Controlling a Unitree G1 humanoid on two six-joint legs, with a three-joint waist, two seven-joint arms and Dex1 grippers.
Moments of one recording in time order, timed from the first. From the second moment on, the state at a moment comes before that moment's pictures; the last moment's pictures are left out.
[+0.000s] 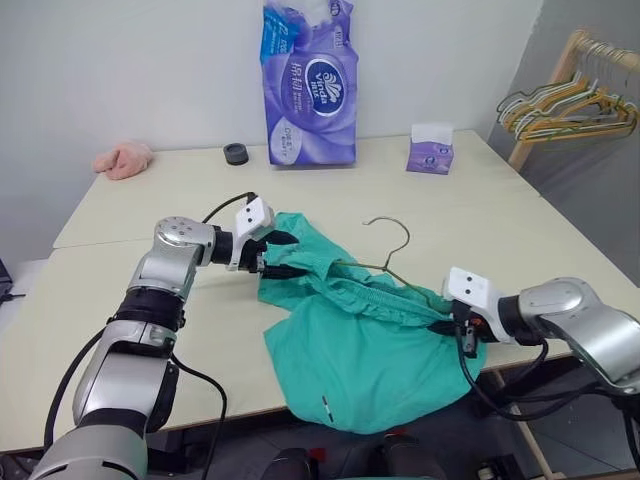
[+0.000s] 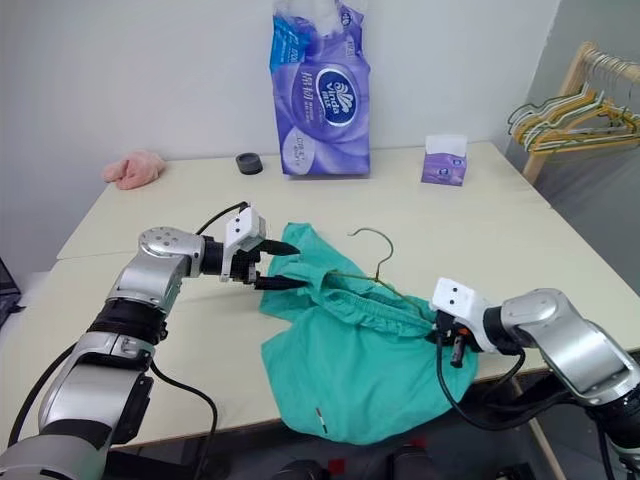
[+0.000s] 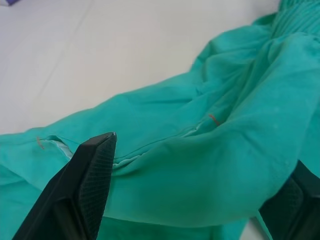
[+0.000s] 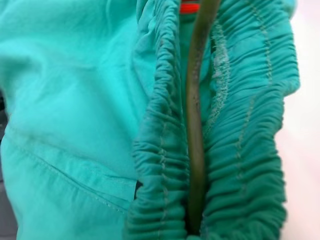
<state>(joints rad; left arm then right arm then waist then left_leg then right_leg) -0.79 0.59 -0.15 0.63 -0.12 0.13 -1.36 -0.33 -0.96 0.26 -0.46 0.29 0.89 0.98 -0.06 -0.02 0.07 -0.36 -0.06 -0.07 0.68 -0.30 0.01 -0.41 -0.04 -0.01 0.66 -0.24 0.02</state>
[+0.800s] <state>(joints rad) -0.76 0.60 -0.10 0.42 -0.28 0.42 -1.46 -0.28 -1.01 0.19 -0.47 0.33 0.88 0.98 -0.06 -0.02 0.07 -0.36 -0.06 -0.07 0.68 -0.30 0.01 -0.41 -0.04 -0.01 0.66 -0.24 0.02</state>
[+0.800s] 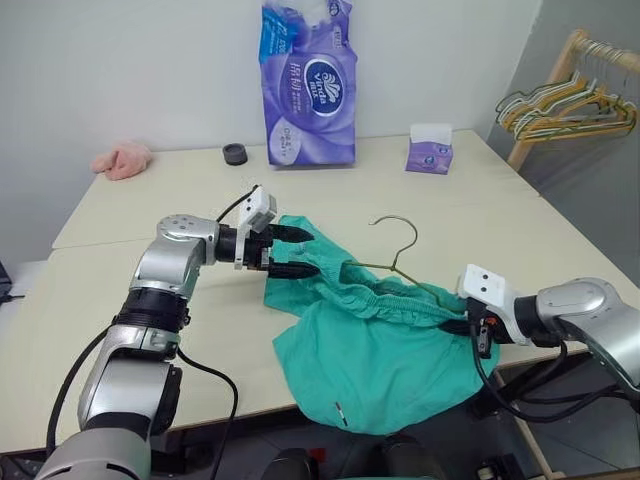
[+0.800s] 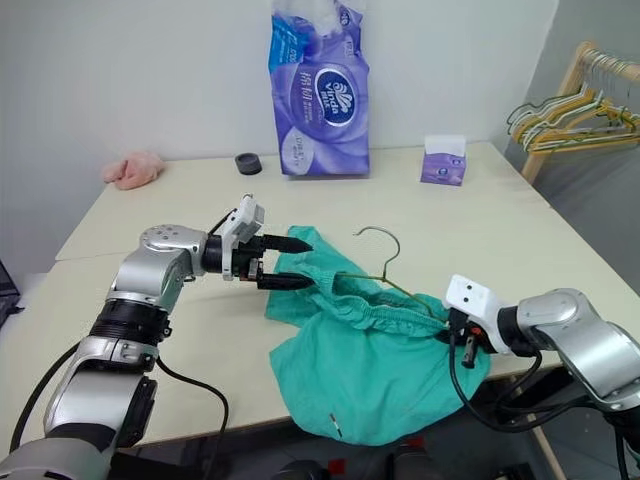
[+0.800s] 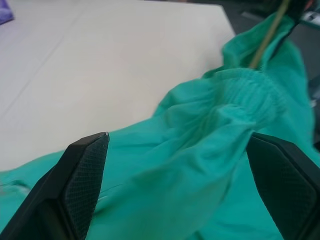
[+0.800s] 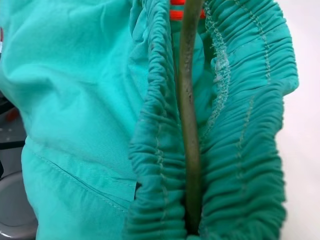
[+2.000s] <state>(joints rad) -0.73 0.61 -0.25 0.61 -0.07 -0.04 -1.51 -0.25 -1.09 0.18 -0.44 0.22 0.65 1.07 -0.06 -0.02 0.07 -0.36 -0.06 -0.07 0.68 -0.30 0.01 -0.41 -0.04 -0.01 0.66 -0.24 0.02</state>
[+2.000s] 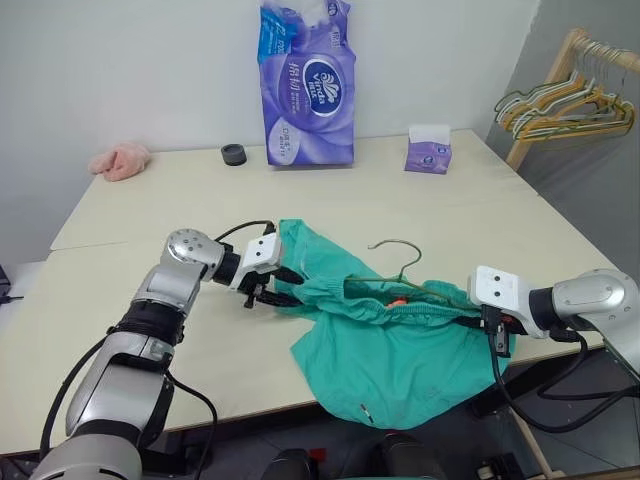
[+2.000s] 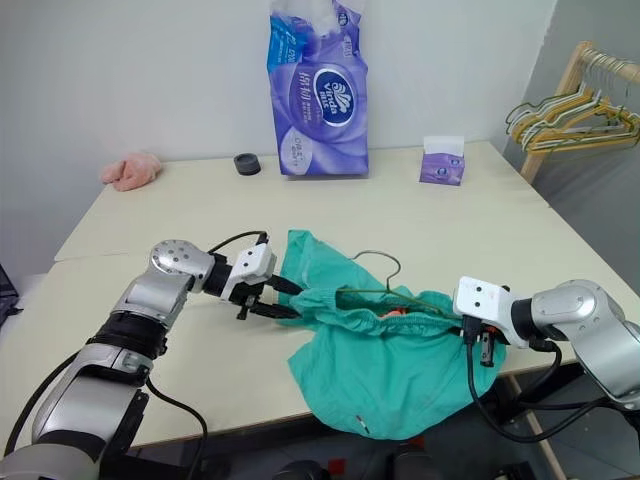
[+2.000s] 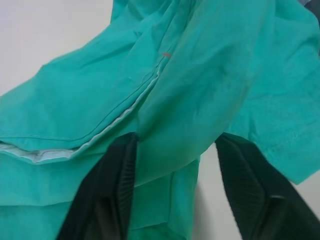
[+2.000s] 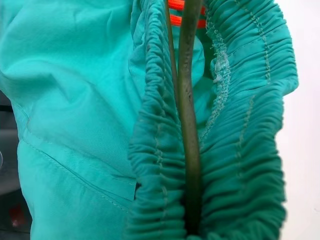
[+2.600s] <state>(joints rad) -0.79 0.56 -0.23 0.78 -0.06 -0.14 -1.41 -0.21 -1.12 0.15 -0.46 0.24 0.66 1.09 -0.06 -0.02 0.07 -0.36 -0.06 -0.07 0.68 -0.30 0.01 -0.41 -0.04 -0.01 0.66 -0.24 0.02</state>
